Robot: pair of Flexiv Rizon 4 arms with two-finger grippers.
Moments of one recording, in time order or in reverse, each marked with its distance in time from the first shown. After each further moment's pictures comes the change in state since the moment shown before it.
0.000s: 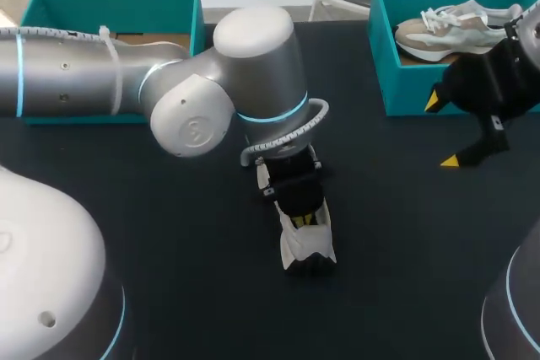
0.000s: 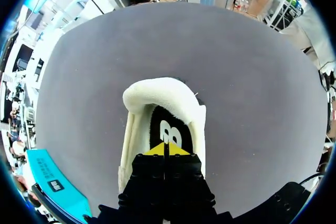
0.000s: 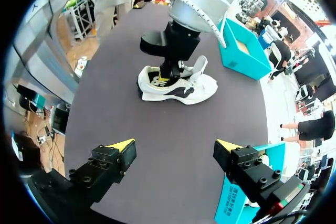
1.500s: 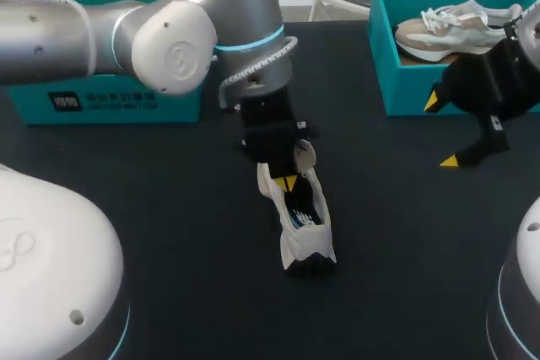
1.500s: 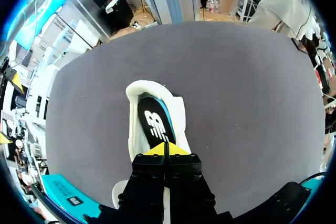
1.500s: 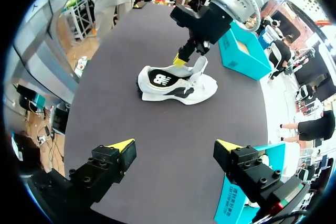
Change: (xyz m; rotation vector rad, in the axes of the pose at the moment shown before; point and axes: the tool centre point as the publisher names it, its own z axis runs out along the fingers) left arm 0.003 0.027 -0.057 0.156 0.010 0.238; right arm 0.000 0.000 0.001 0.001 0.000 0.000
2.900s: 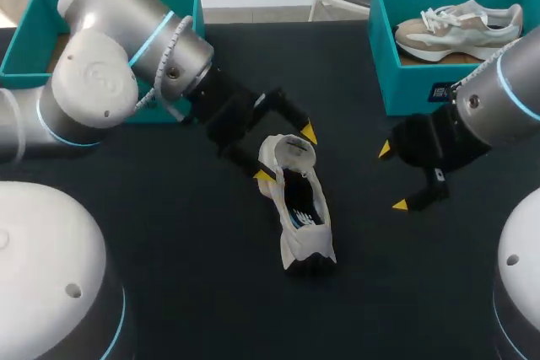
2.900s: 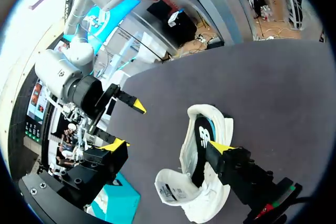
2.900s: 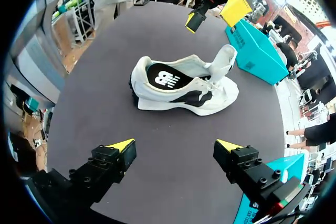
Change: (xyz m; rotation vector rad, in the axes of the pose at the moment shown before) left arm -0.023 -0.023 -0.070 0.117 -0.597 -0.127; right arm 0.019 0.009 0.111 -0.061 0.017 -0.006
